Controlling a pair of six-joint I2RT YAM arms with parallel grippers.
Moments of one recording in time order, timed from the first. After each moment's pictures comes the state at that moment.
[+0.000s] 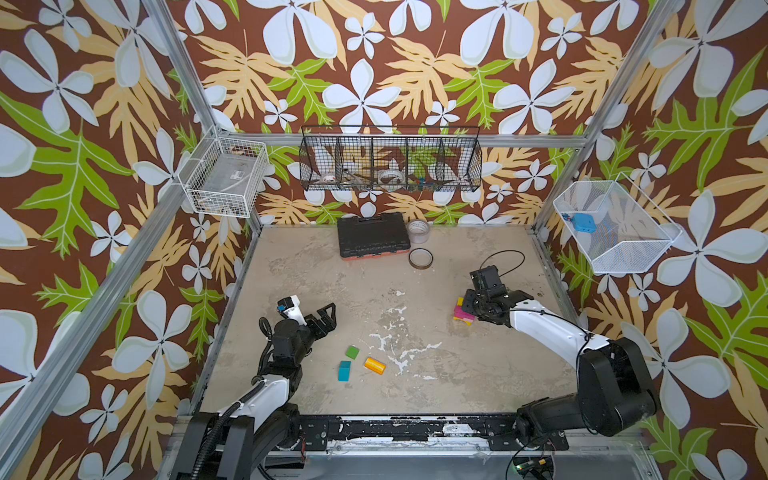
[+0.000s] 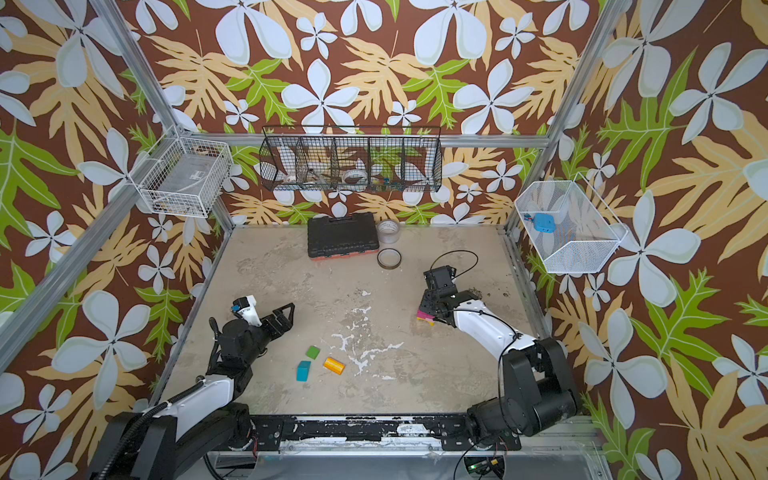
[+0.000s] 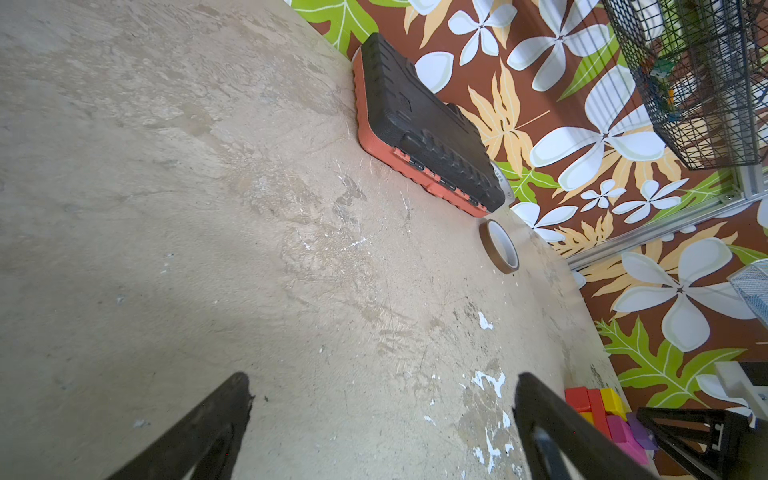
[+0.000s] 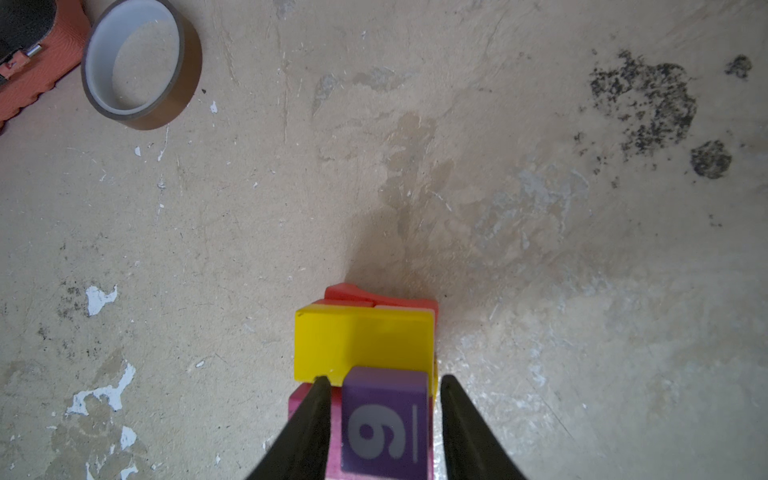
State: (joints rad) left arm -0.08 1.03 0.12 0.59 0.16 -0.69; right arm 0.33 1.44 0.88 -0.45 0.18 0.64
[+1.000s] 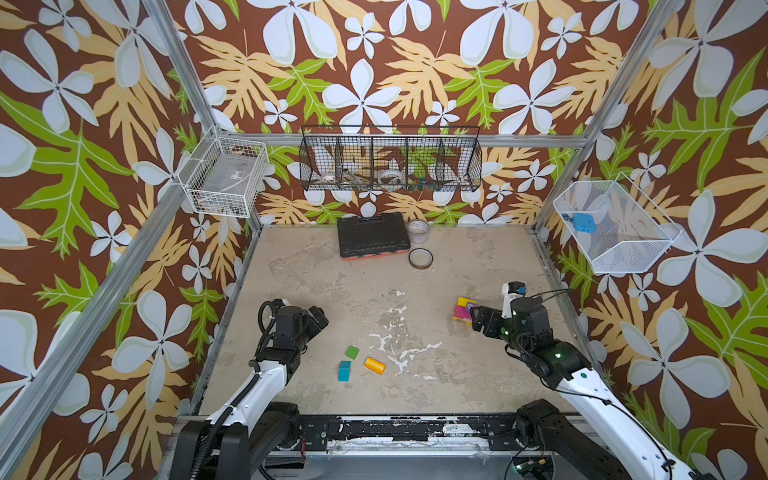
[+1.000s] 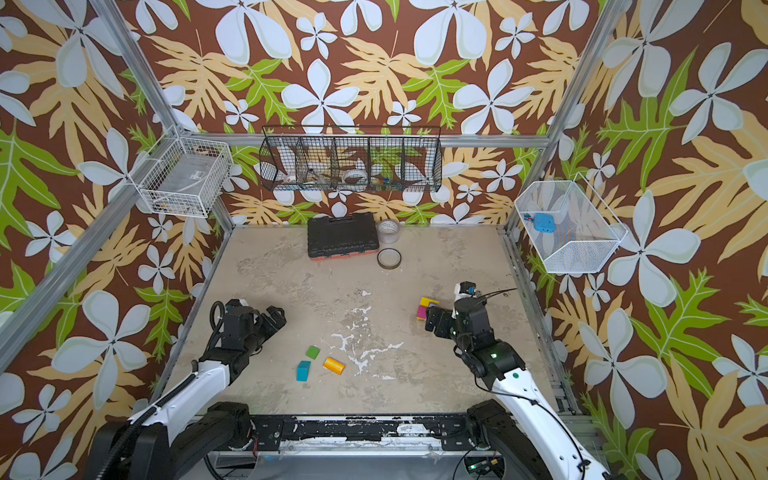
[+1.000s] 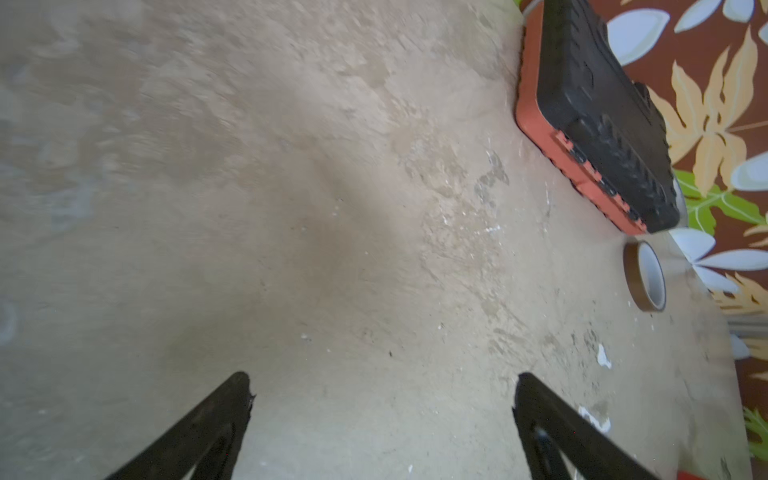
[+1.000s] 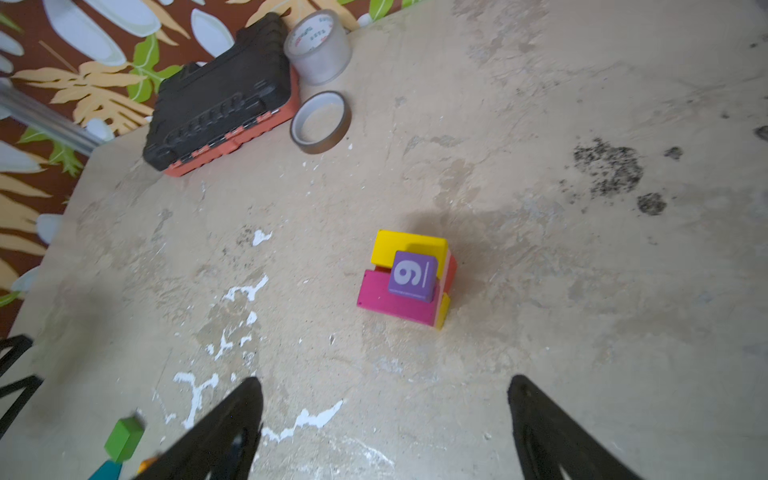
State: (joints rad) left arm -0.09 1.01 0.33 -0.01 -0.03 -0.77; right arm 0.34 0.76 0.57 -0.46 0.03 0.50
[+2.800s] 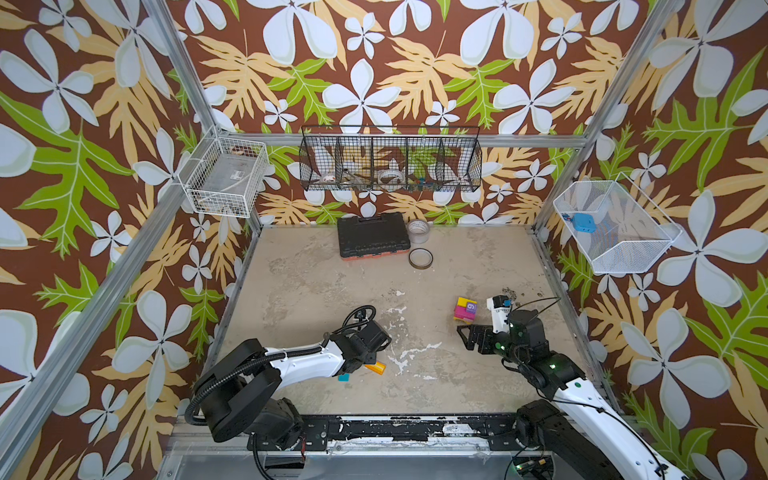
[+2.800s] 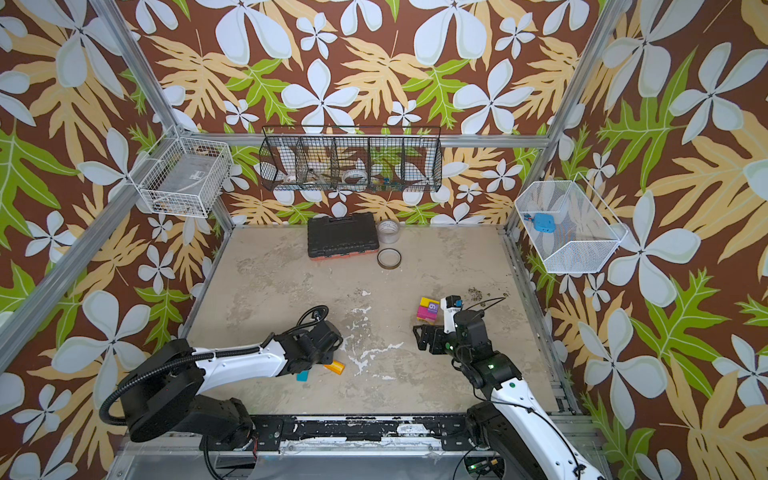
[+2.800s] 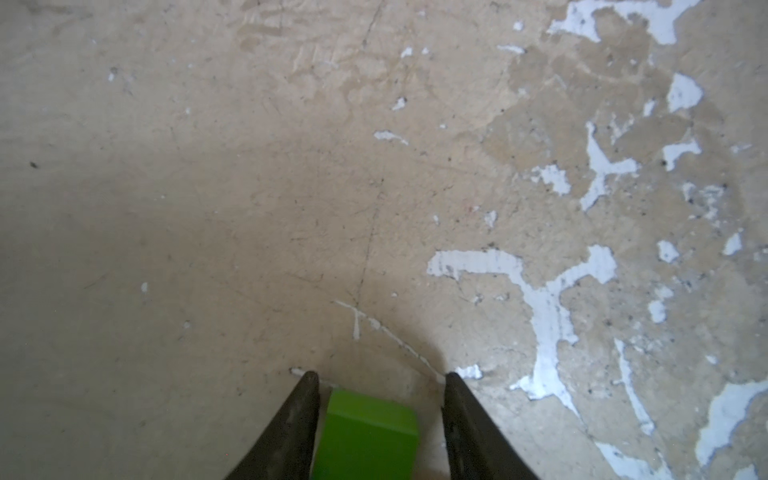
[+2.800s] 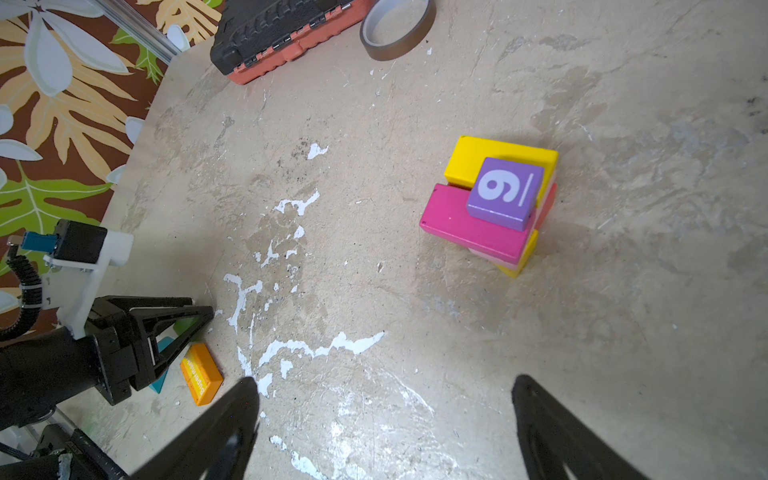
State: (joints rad) left arm -0.87 1.45 0.61 -0.32 -0.36 -0.75; right arm 0.33 0.72 0.45 -0.40 -0.19 0.44
